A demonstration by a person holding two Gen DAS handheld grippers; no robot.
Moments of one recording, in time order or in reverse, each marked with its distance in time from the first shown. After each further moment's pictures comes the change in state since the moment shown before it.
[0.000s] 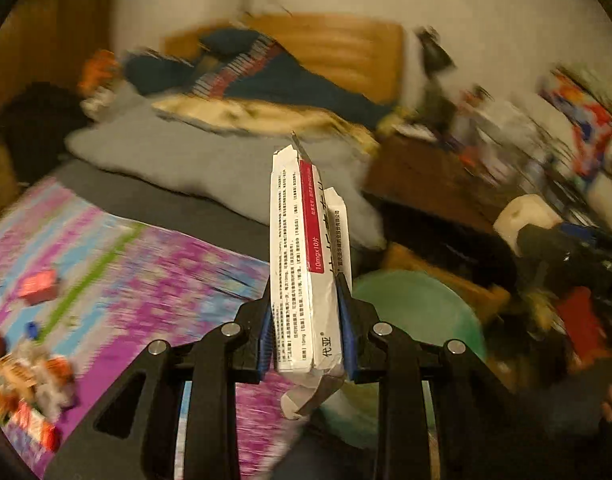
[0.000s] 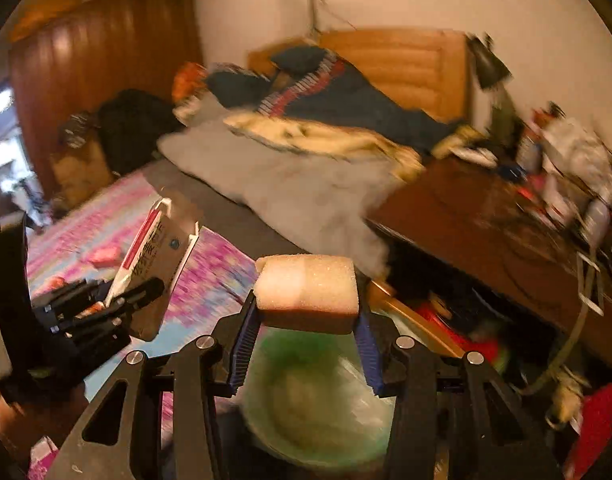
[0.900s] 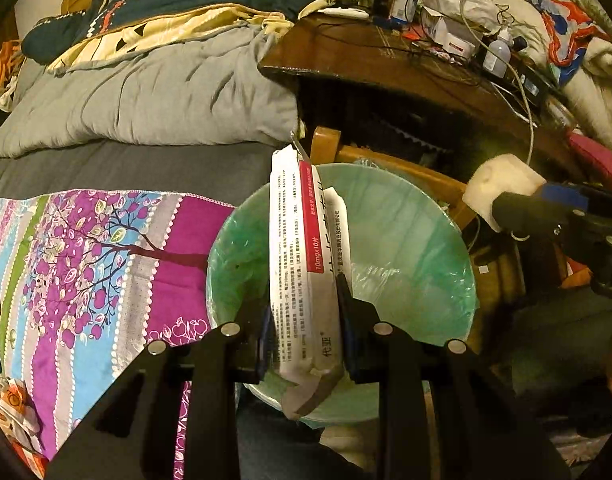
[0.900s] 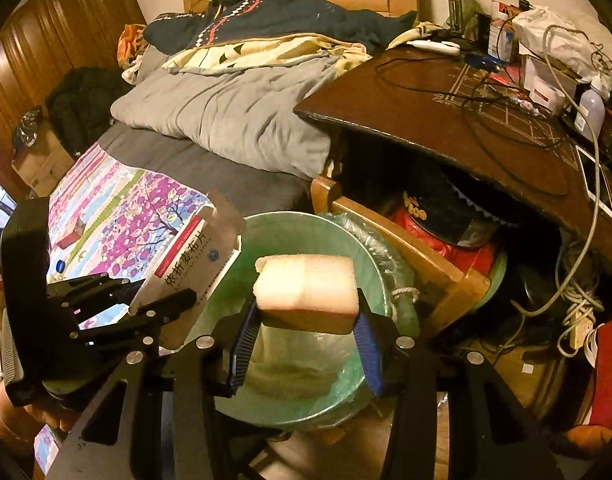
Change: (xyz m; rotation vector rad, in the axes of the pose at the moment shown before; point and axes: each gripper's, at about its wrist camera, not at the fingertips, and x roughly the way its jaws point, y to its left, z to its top) left arm 0.105 -0.068 -0.040 0.180 0.325 -0.122; right arm 0.083 -0.052 -0.060 0.153 0.258 -0.032
